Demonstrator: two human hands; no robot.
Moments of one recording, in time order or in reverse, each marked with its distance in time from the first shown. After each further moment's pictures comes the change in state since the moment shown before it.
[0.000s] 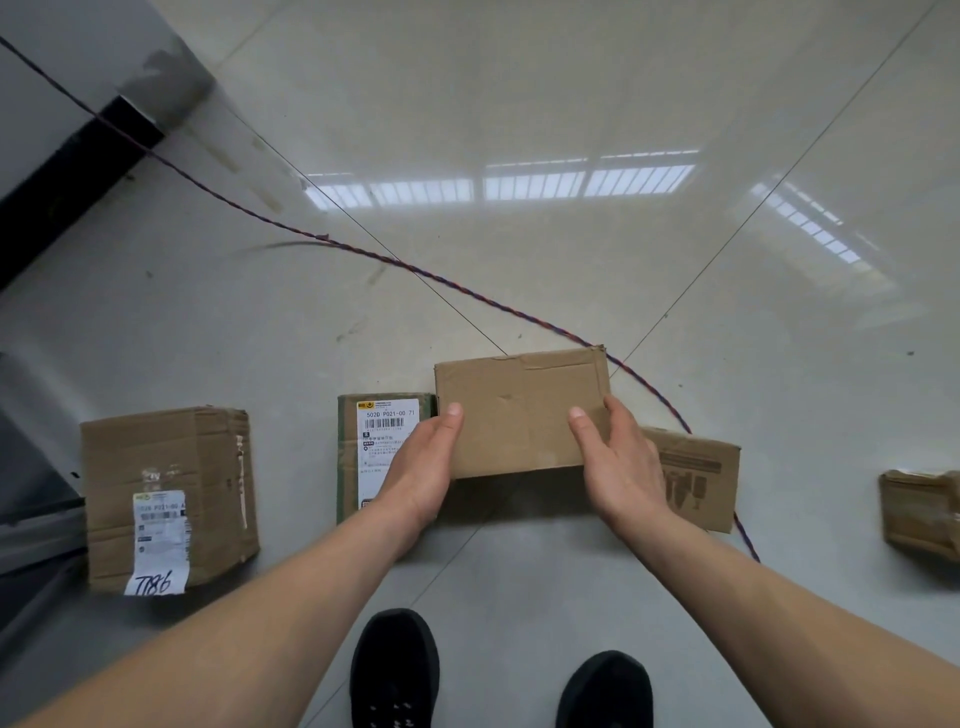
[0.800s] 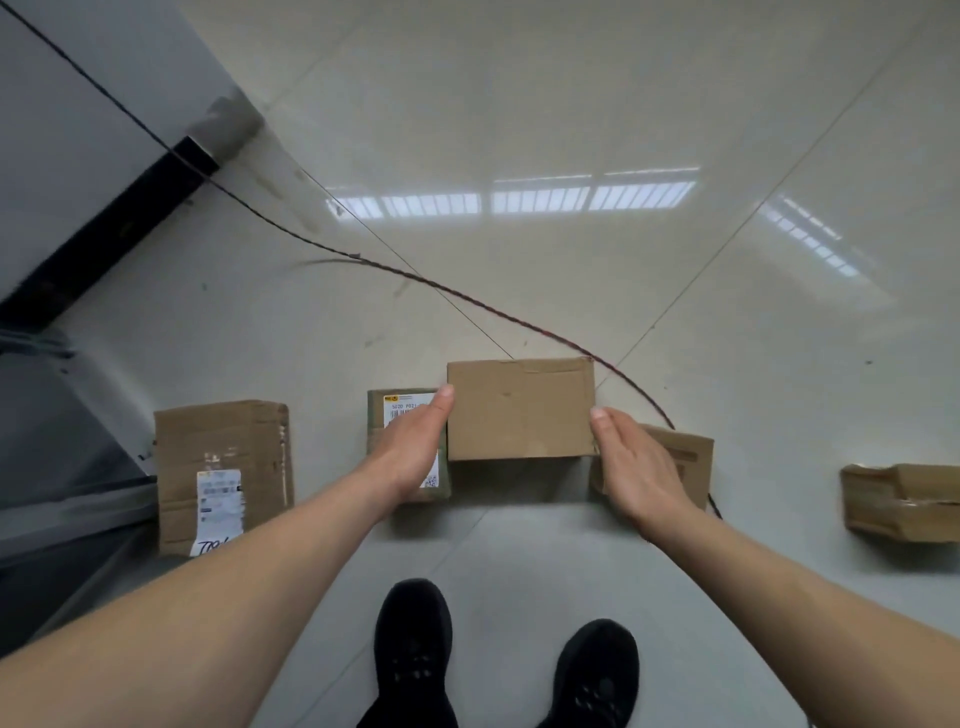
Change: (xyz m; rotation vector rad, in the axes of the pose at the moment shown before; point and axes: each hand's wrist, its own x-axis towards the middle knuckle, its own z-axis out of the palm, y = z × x) left_hand -0.054 0.040 -0.047 0.217 -0.019 -0.005; right_hand -0.056 -0.026 -0.047 -0.061 -0.098 -0.067
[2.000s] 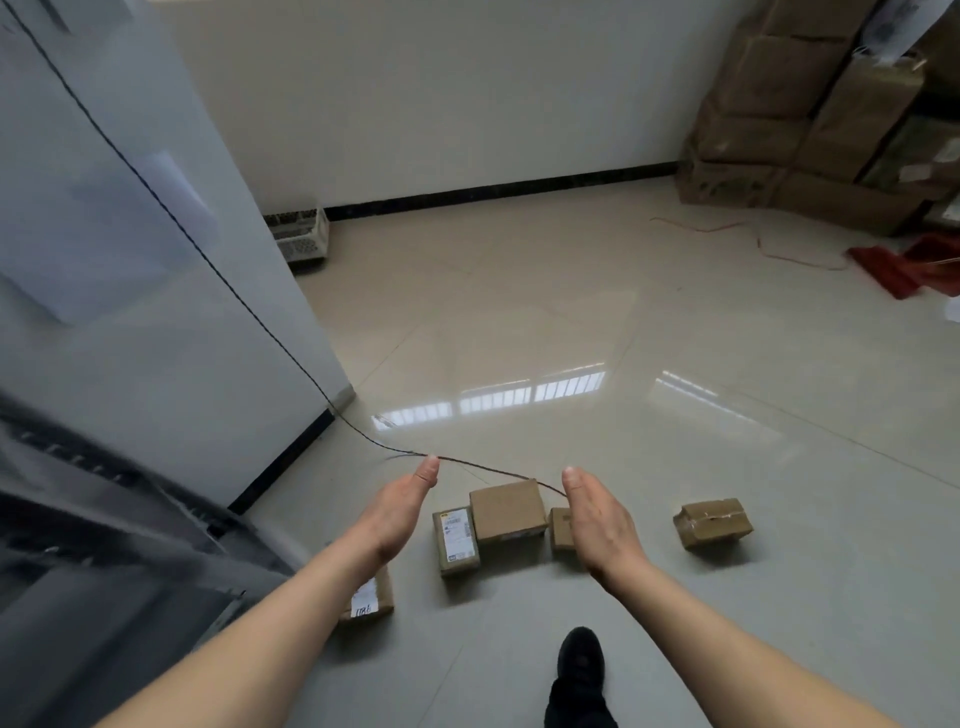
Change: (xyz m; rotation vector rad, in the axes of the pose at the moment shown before) left_hand -0.561 0.076 -0.203 0.148 0.025 0.468; right_hand -0.534 -0.199 -0.166 0.307 0.300 -0.209
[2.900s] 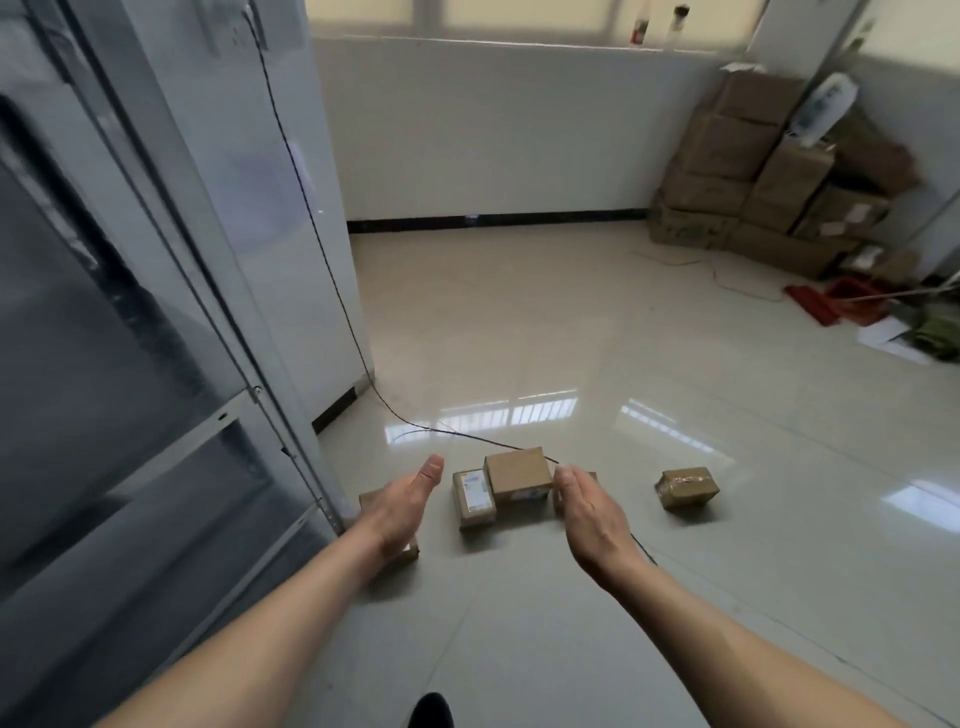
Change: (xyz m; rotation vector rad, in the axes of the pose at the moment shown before) left_hand -0.217 -0.164 -0.077 -0.102 0.001 0.139; right_hand -0.257 -0.009 0.111 -0.079 0.073 -0.120
